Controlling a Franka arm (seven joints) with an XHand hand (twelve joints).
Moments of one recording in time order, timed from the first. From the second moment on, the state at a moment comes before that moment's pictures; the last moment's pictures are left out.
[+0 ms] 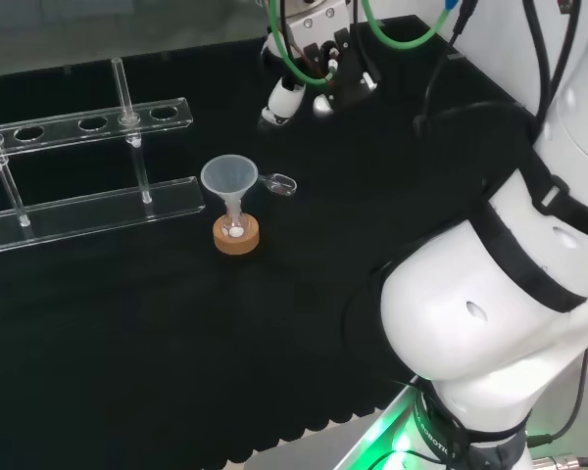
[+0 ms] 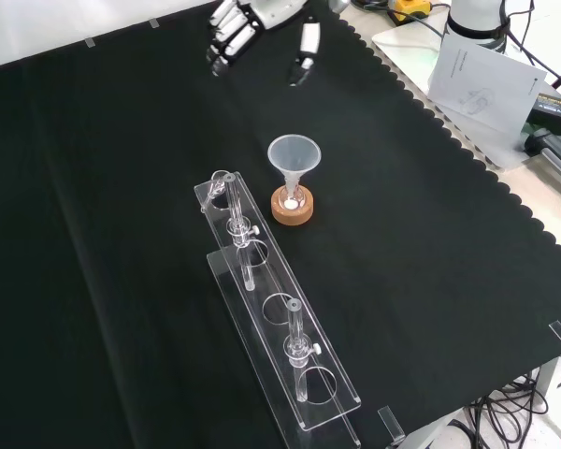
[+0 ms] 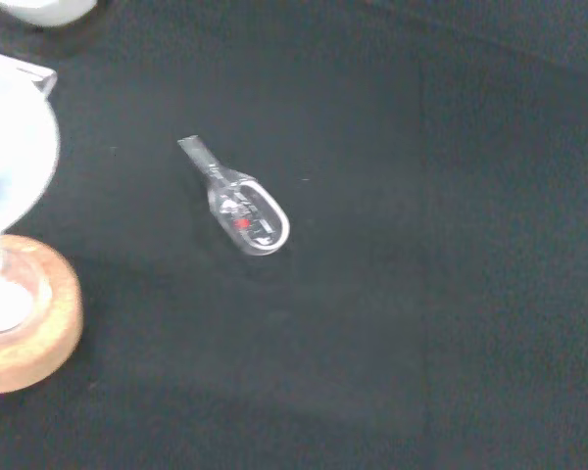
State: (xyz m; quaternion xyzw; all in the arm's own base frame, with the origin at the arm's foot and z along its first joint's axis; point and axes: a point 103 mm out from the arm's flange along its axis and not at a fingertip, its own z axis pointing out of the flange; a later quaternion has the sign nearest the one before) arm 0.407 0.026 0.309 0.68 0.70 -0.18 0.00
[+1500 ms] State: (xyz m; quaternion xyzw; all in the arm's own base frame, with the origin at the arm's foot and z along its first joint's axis) arm 0.387 0.113 0.264 0.64 0.73 -0.23 -0.03
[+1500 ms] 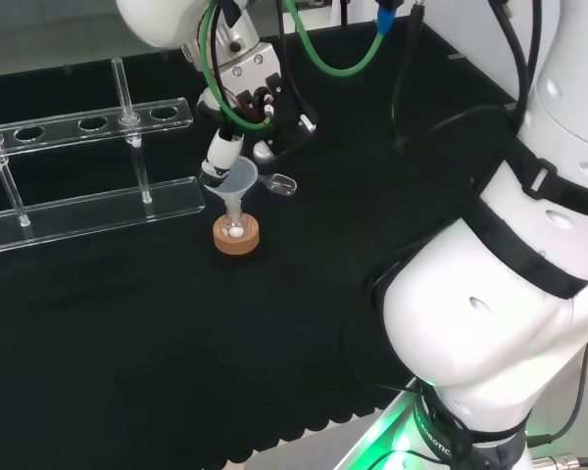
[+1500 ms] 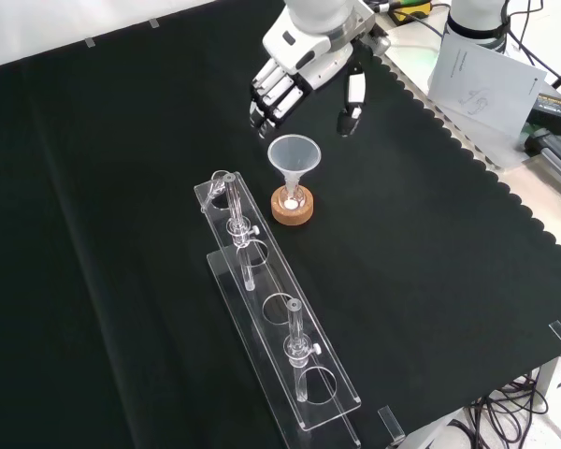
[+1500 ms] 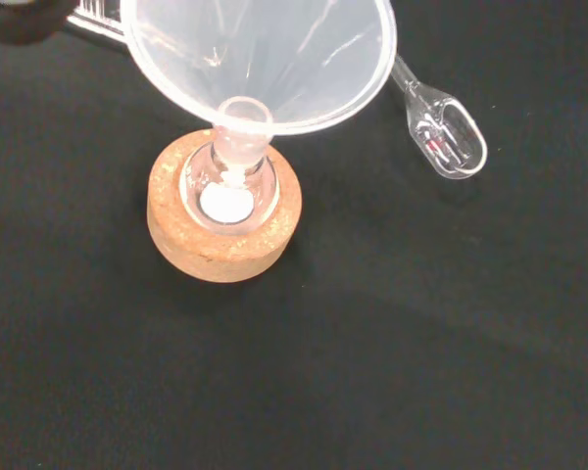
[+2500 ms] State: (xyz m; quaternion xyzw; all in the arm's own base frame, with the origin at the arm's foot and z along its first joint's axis) arm 0.389 0.138 0.266 0.65 0.73 -0.23 -0.01
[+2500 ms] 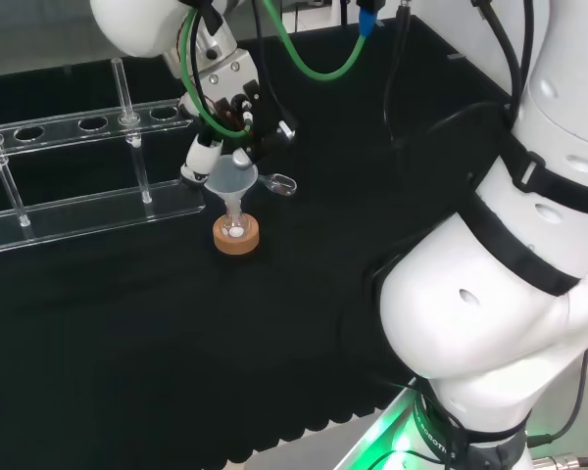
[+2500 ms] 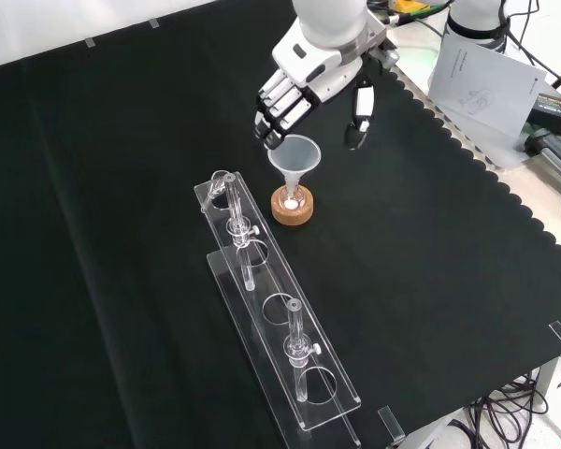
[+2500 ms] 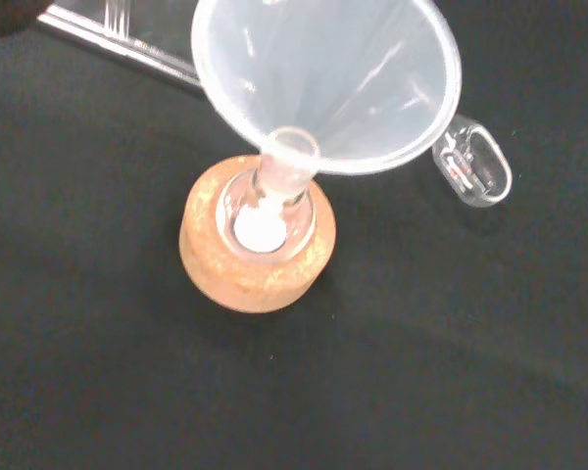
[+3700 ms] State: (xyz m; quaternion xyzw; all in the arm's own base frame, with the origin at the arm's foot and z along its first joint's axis) arm 0.397 0.115 0.204 0.64 0.72 -0.25 -0.03
